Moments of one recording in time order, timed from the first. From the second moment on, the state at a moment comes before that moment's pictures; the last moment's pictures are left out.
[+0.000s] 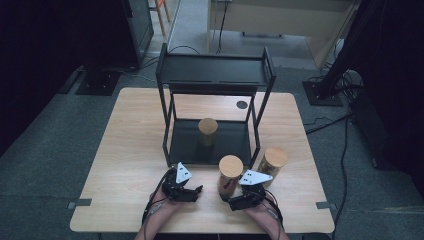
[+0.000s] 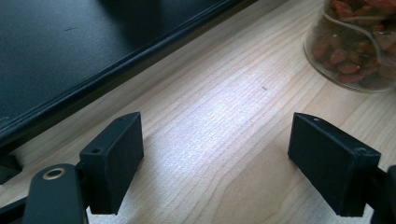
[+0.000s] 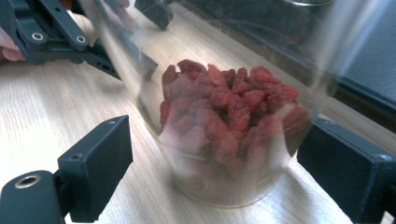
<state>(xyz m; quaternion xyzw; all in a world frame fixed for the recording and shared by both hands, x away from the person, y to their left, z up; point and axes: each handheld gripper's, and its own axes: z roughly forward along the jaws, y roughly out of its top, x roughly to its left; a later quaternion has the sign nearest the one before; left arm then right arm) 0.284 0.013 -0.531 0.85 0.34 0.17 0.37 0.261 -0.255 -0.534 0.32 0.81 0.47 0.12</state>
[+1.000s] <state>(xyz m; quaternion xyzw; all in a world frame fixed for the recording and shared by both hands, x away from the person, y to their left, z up) 0.285 0.011 -0.531 0.84 0.35 0.17 0.37 0.255 -0.255 -0.517 0.32 0.81 0.47 0.15</state>
